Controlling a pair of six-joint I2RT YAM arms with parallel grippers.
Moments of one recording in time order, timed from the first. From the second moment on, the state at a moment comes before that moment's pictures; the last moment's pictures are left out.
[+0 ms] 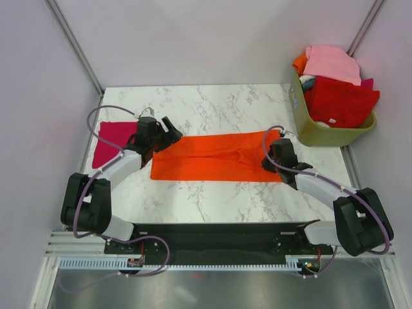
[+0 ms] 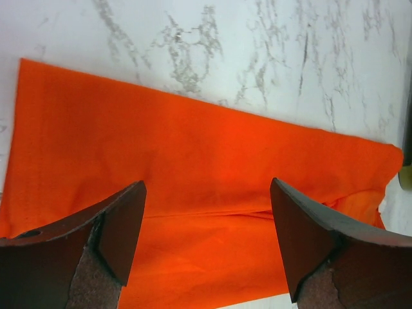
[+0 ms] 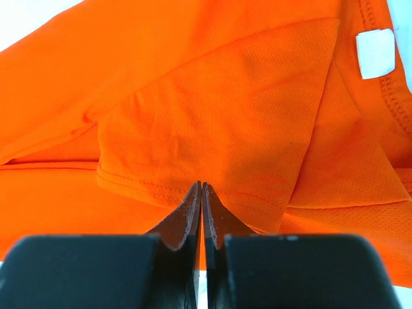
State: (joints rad) left arm -0.23 1.47 0.82 0.05 0.03 -0.70; right arm 0.35 1.31 0.58 0.00 0.14 0.63
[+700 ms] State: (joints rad) left arm -0.27 1.49 0.93 -0.08 -0.01 -0.63; right arm 0.35 1.16 0.55 -0.15 0.25 0.66
